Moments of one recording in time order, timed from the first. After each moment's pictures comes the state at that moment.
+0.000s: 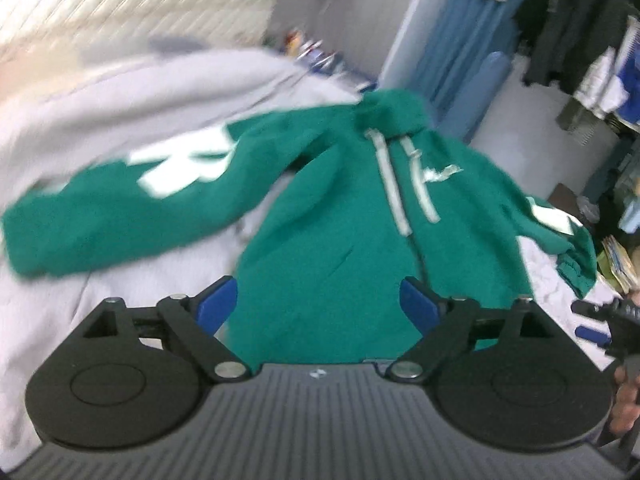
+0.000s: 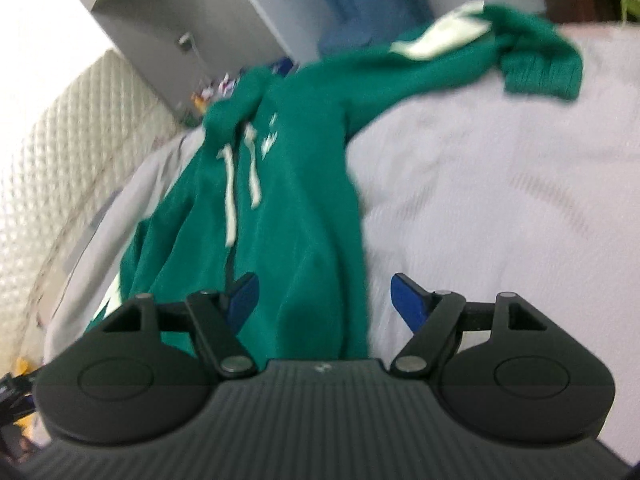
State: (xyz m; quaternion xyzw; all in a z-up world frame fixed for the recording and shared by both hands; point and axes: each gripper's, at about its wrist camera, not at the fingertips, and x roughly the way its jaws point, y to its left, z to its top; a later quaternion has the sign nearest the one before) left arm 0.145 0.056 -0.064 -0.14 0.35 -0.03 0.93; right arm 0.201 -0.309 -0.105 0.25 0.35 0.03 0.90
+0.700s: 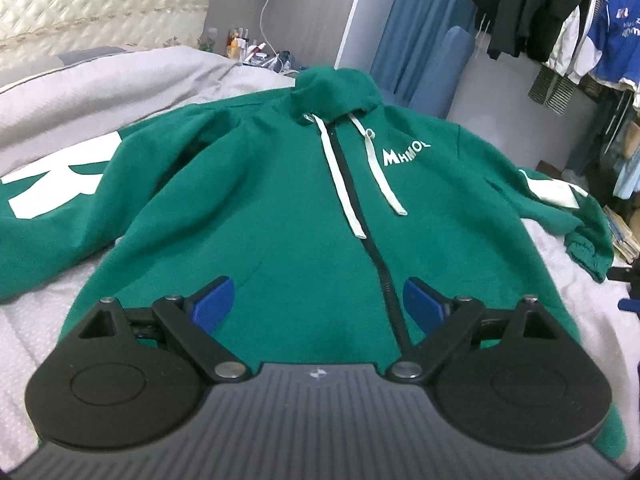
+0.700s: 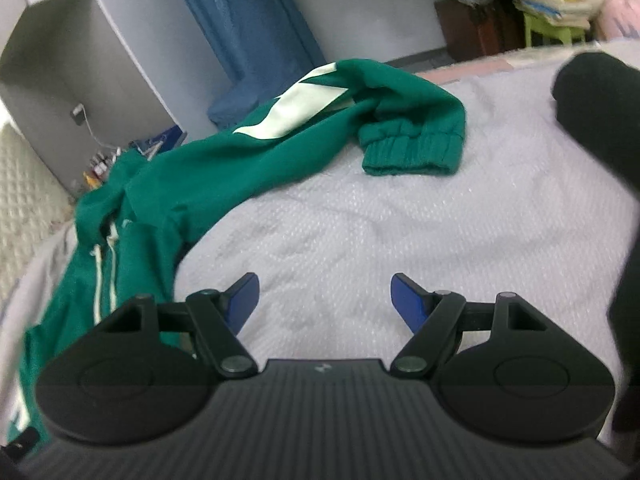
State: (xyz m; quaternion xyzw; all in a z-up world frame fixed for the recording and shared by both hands) left arm 0.262 -0.037 -0.159 -0.10 0.33 -0.07 0.94; right arm 0.252 -0.410 -0.139 0.25 0.31 -0.13 0.91
